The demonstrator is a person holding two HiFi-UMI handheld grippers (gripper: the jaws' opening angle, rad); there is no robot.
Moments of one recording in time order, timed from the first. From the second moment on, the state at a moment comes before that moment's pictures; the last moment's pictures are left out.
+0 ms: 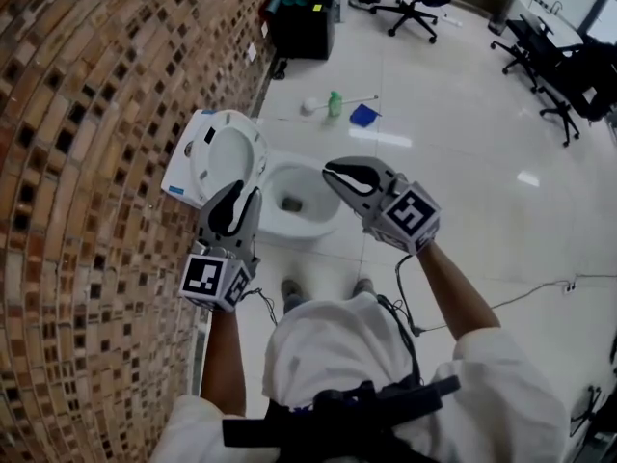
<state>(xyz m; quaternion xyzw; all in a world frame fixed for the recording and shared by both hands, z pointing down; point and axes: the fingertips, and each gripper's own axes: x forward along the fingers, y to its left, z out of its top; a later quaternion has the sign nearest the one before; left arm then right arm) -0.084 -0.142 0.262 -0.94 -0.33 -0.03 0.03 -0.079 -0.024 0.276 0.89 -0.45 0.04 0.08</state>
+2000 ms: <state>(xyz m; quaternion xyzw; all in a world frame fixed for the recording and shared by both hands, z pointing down) 0.122 -0.066 0.336 -0.97 0.24 -0.07 -0.04 0.248 -0.012 0.338 0.44 -0.89 0.05 0.14</state>
